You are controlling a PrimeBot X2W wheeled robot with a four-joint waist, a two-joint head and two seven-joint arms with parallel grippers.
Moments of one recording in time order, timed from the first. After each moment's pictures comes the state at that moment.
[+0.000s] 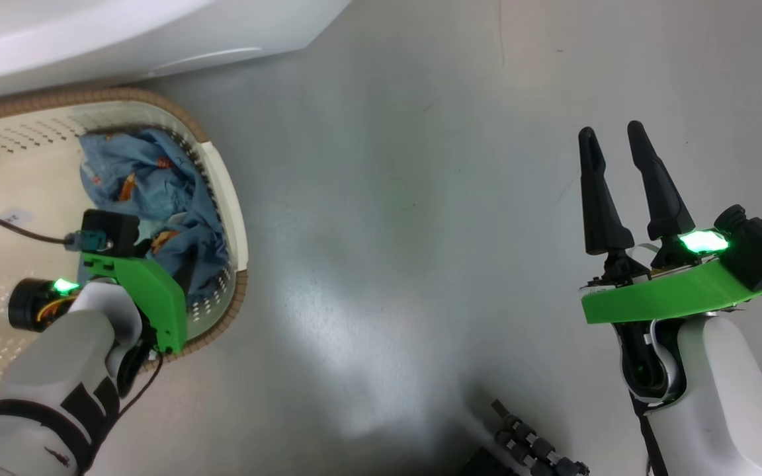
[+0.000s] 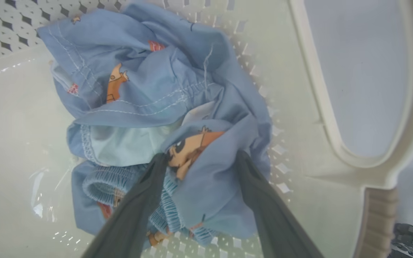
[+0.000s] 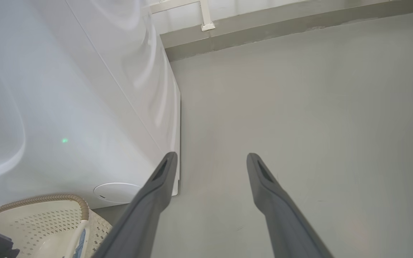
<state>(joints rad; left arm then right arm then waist) -0.95 0.30 -1.19 1.06 -1.09 -0.13 -0.16 -0.41 -0.05 0.06 0.10 0.43 0.13 -0.26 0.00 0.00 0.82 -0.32</state>
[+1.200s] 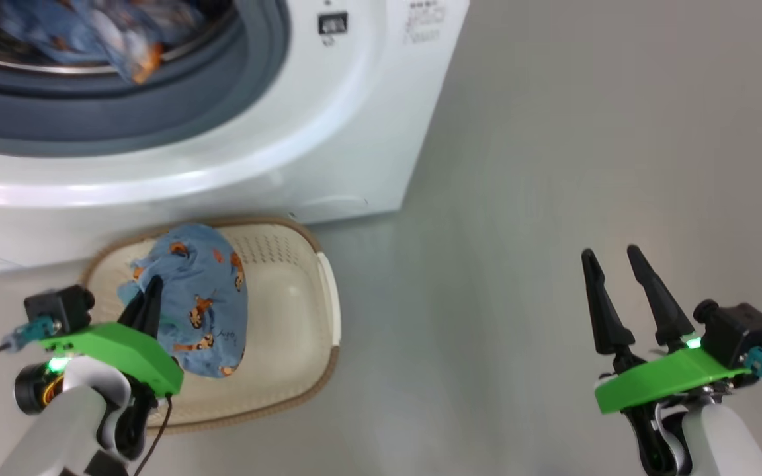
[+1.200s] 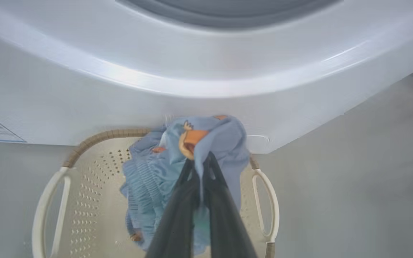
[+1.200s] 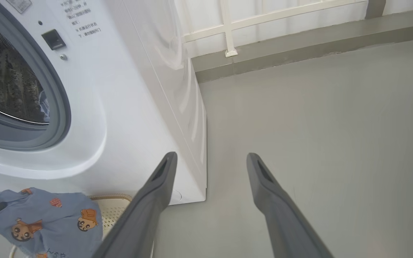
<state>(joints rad) -0.60 0.29 -0.59 0.81 -0.93 -0.13 -0.25 -0.23 -0.09 0.03 0.23 0.37 0.13 -0.26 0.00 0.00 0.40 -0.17</state>
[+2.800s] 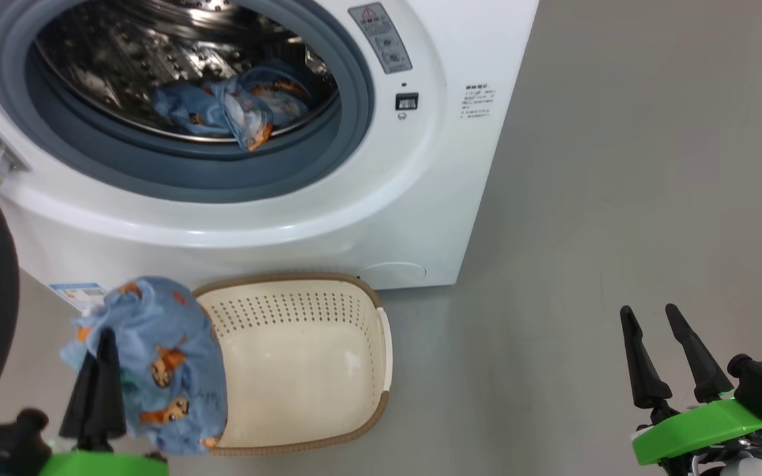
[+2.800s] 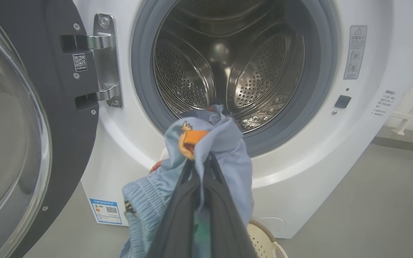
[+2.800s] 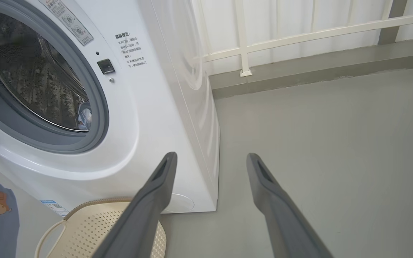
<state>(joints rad) 0.02 0.08 0.06 0.02 -0.33 -0.13 -0.25 -0.08 -0.15 -0.02 0.22 0.38 0.13 -0.26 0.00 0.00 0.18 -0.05</state>
